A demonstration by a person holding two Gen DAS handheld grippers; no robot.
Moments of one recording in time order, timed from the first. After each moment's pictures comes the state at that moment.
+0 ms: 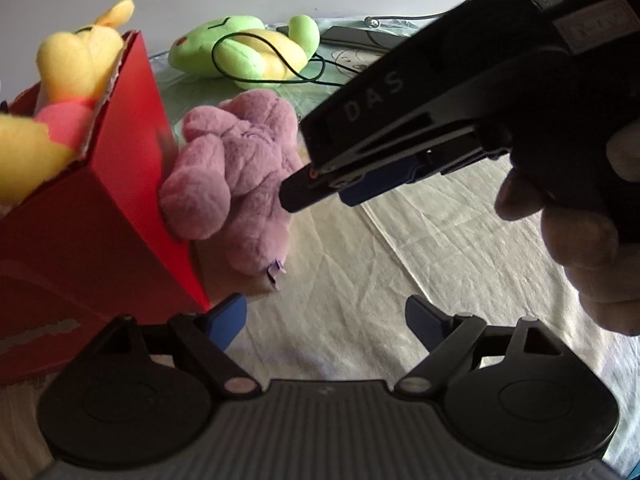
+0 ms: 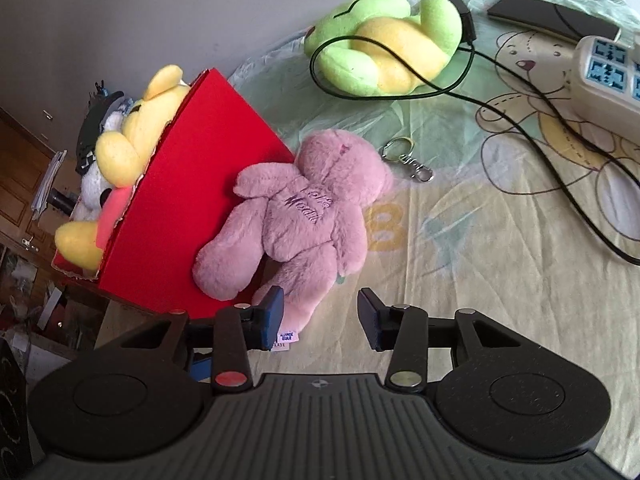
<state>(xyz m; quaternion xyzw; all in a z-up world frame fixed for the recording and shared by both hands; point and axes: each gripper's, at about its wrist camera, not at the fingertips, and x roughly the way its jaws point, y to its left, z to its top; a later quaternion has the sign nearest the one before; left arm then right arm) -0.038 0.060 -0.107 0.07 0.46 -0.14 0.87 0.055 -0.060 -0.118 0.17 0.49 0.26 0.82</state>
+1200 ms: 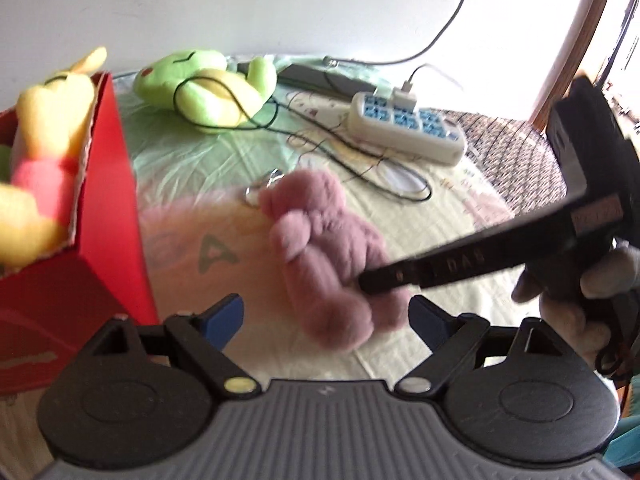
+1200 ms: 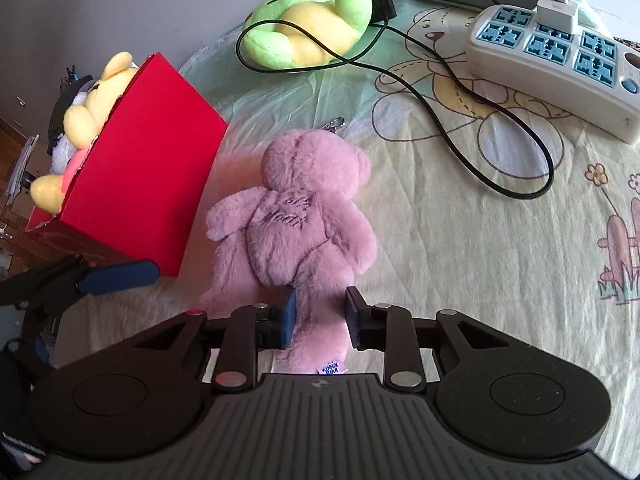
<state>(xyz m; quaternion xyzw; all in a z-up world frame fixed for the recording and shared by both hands) -0.031 0.052 -0.066 0.00 0.43 -0.22 0.87 0.016 -0.139 -0.121 0.15 0.51 0.21 0.82</state>
